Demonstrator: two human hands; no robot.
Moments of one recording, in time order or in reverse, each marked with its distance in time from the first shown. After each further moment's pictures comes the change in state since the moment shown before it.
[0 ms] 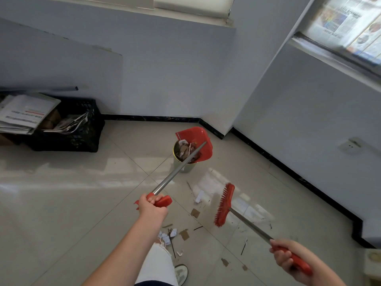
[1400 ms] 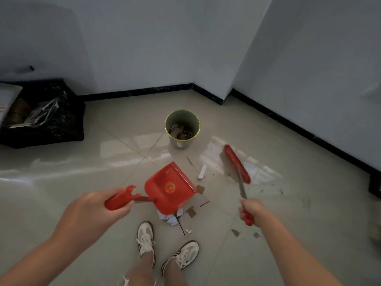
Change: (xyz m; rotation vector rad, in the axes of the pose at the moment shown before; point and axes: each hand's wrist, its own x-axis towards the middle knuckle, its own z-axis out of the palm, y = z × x) left_hand -0.030 0.059 0.031 2.469 -0.338 1.116; right_hand 0.172 -0.043 0.084 -0.450 0.301 -0.144
